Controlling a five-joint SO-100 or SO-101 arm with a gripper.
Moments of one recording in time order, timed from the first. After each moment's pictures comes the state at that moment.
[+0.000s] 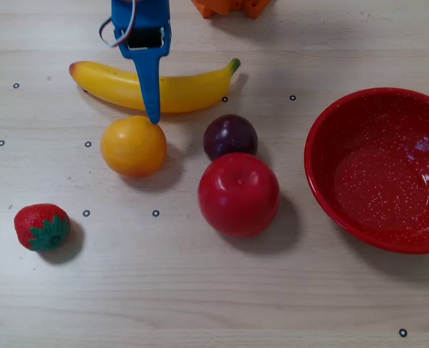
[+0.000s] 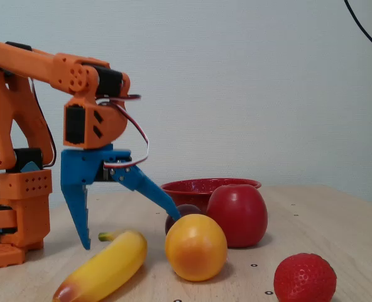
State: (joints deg) arm -31.9 100.5 119.1 74.8 43.8
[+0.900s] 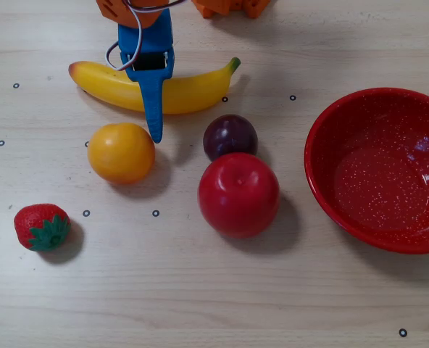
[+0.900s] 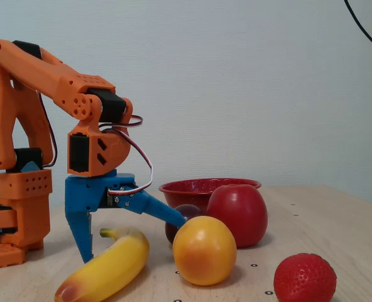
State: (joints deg) arm -31.6 94.3 124.5 62.2 43.9
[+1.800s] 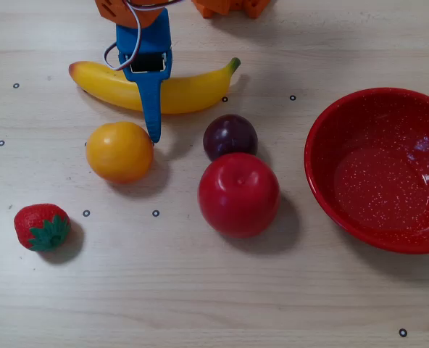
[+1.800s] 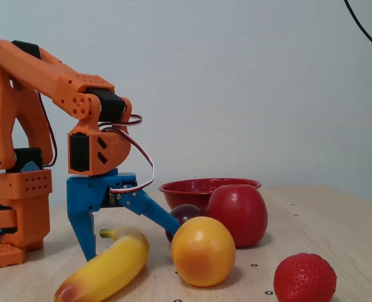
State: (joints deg) arm -32.3 94.4 125.0 60.0 44.6
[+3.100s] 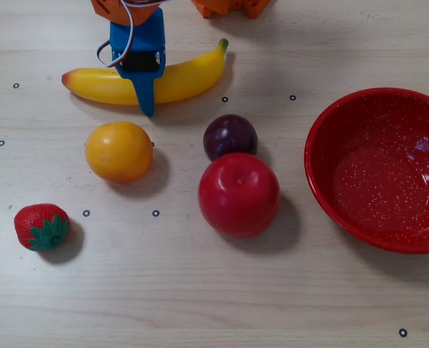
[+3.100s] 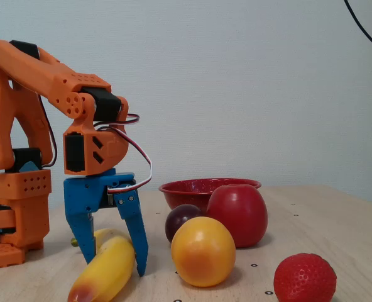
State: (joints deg) arm -33.7 94.6 125.2 58.3 45.1
